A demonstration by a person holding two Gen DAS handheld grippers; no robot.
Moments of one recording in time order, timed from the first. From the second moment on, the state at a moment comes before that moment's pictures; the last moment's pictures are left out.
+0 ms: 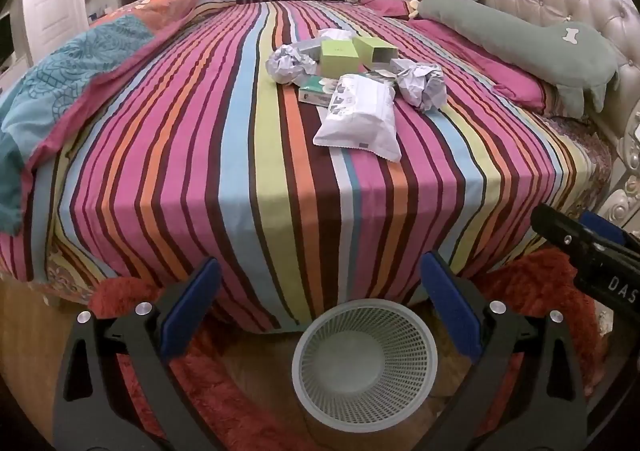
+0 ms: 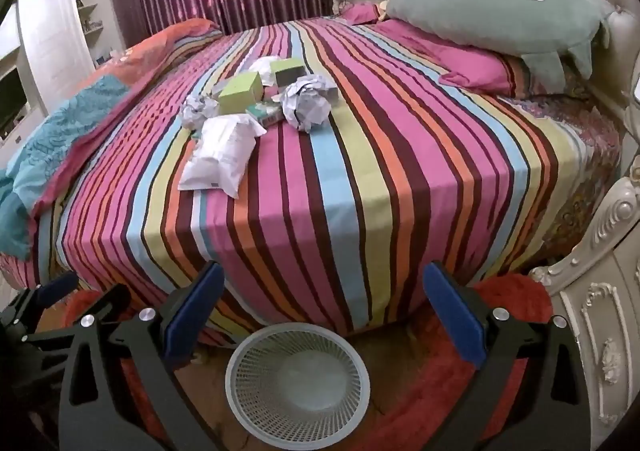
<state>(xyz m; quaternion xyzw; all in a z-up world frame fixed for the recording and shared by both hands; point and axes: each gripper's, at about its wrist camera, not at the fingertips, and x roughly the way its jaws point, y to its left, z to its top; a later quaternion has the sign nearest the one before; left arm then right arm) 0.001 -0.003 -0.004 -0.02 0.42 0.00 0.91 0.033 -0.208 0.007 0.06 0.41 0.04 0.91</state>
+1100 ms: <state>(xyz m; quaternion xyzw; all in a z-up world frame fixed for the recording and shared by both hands) 0.000 -0.004 -0.004 -0.03 0.42 -0.01 0.91 0.032 -0.205 0.006 0.05 0.41 0.04 0.91</state>
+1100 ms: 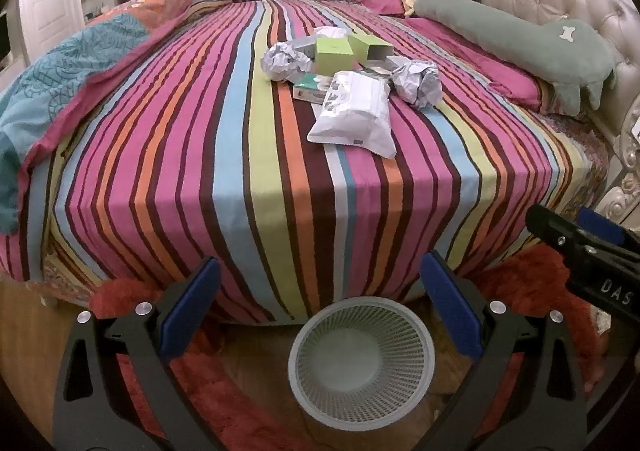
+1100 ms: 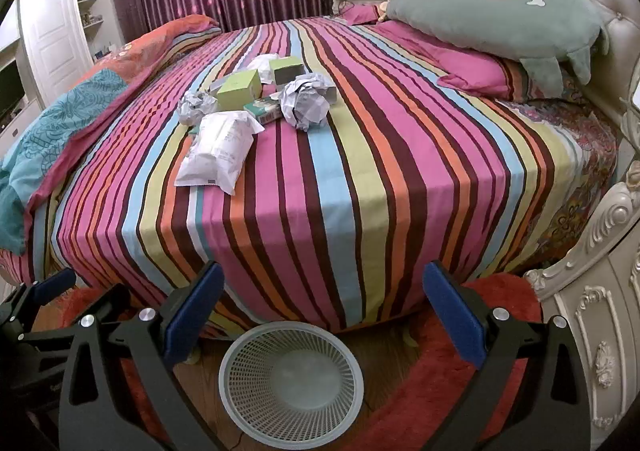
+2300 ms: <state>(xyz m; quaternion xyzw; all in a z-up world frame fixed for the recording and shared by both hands) 0.007 0.001 -0.016 -0.04 0.44 -0.01 0.90 0.036 -0.210 -0.004 0.06 0.43 0.03 0.90</state>
